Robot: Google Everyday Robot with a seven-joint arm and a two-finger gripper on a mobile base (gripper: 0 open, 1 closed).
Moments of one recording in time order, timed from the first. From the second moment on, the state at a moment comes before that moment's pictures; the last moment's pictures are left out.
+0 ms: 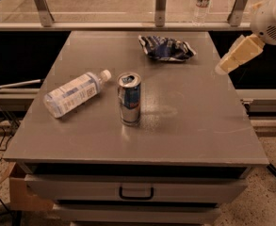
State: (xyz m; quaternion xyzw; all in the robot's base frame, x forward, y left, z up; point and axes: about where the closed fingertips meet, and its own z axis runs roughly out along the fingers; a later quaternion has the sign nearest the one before) arm 0.602 -0.247 0.980 -0.48 0.79 -0.06 0.37
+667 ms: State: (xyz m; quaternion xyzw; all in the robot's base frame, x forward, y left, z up) arm 0.645 -0.215 0.969 -0.48 0.78 -0.03 0.40
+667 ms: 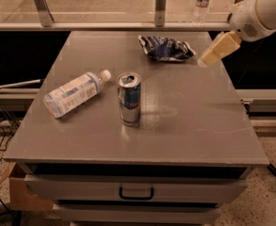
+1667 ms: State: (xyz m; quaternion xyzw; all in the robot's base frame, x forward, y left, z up) arm 0.721 -0.145 0.913 -0.48 0.76 0.10 0.43
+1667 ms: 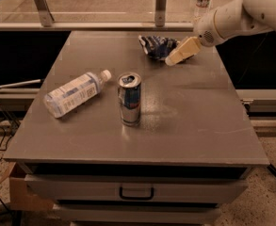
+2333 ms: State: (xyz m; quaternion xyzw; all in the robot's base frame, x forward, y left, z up) arm 0.749 -0.119 0.874 -0.46 0.77 0.14 0.43
